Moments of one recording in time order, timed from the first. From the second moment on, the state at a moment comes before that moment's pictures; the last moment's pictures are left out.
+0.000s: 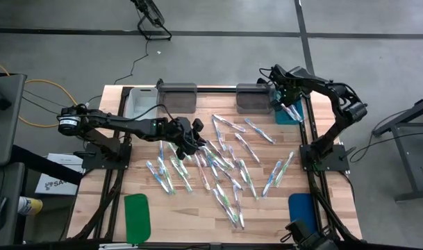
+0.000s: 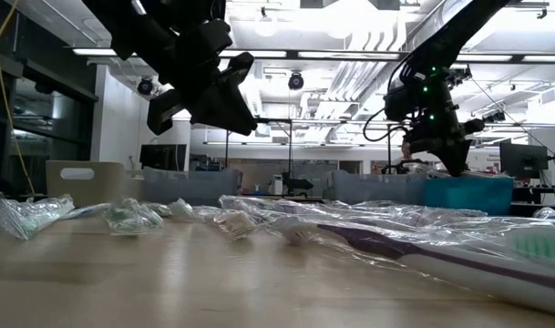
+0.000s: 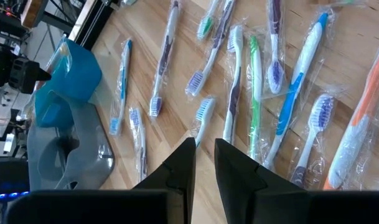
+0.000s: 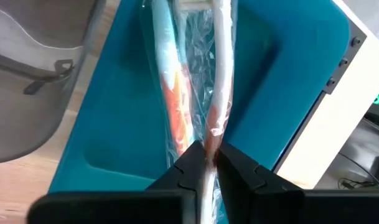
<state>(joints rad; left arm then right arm) 0.09 1.42 0.82 0.00 0.02 0.99 -1.01 1.64 1.12 -1.10 0.31 0.13</state>
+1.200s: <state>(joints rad) 0.09 1.41 0.82 -0.21 0.04 1.05 -0.76 1.28 1.11 -1.10 0.17 0.18</state>
